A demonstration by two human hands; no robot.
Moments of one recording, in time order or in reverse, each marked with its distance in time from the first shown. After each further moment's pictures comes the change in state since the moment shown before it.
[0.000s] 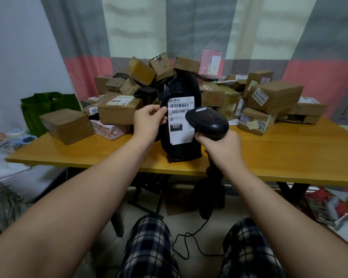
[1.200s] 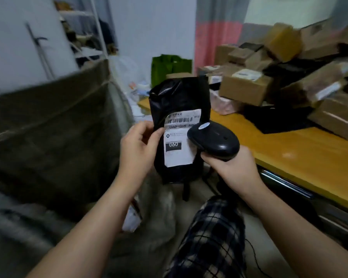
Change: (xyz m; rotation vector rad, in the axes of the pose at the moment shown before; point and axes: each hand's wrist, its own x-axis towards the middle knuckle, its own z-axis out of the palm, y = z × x) left_hand -0.154 -0.002 -0.247 0.684 0.559 0.213; right_hand -0.094 -0.030 0.182 0.246 -0.688 -0.113
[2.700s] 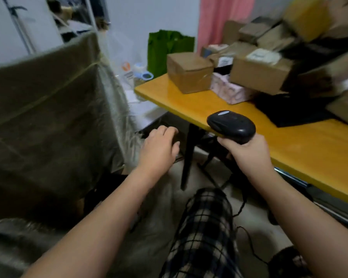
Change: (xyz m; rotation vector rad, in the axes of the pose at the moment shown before) left_hand 0.015 -0.073 0.060 0.536 -0.492 0.081; right_hand 0.053 0.043 0.003 -0.128 0.165 0.185
